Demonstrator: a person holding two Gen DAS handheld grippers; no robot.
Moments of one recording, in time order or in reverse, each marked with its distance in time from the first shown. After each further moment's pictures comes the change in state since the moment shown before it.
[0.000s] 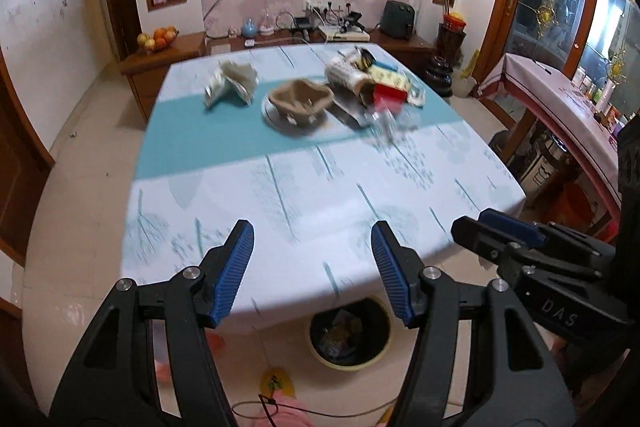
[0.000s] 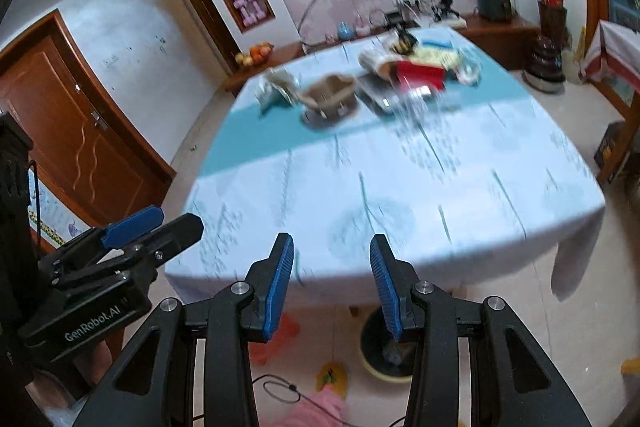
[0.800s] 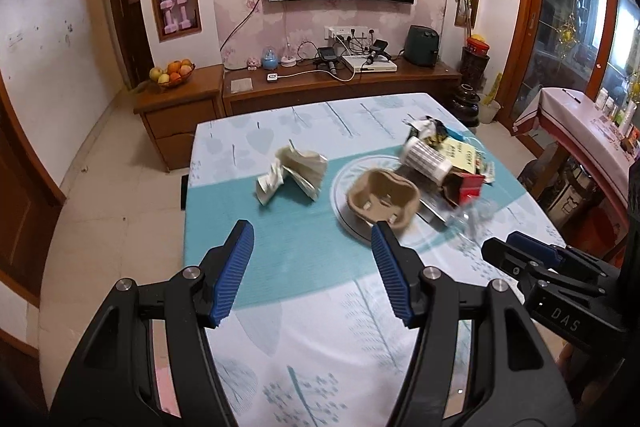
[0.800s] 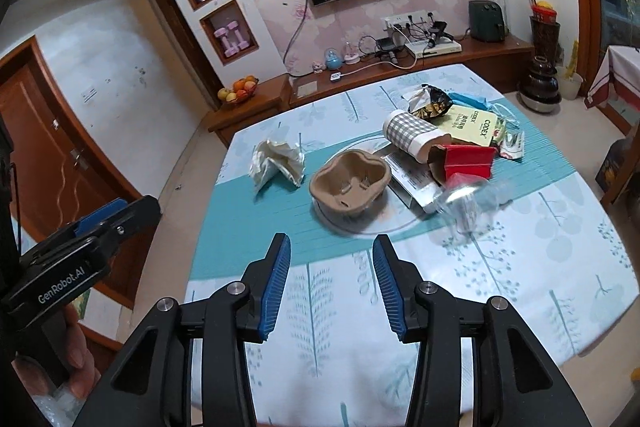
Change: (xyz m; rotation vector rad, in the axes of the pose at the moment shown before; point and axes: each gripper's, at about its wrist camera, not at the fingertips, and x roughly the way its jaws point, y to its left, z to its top) left arm 0.085 0.121 0.167 0.019 -0.064 0.060; right arm 0.119 0.043 0.148 0.072 -0.076 -0.055
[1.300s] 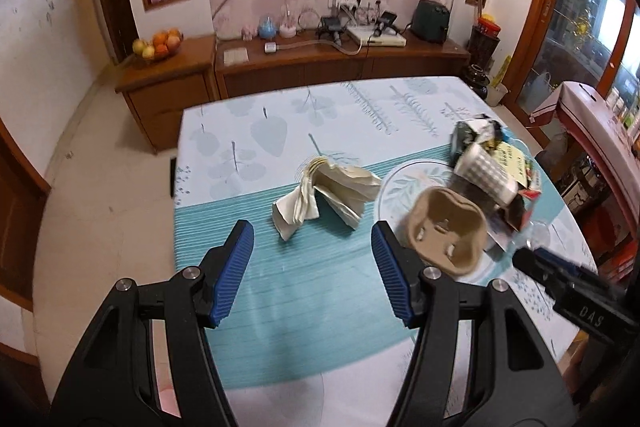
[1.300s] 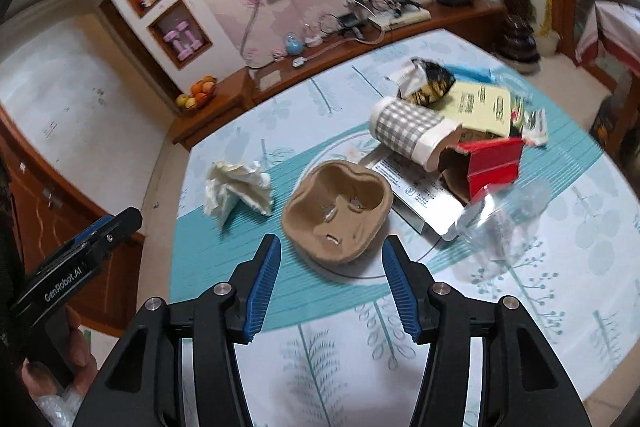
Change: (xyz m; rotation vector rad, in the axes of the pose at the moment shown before) left arm 0.164 0.066 0.049 -0.033 0.139 -0.044; right arm 0.122 -0.018 0.049 0.179 0.073 -0.074
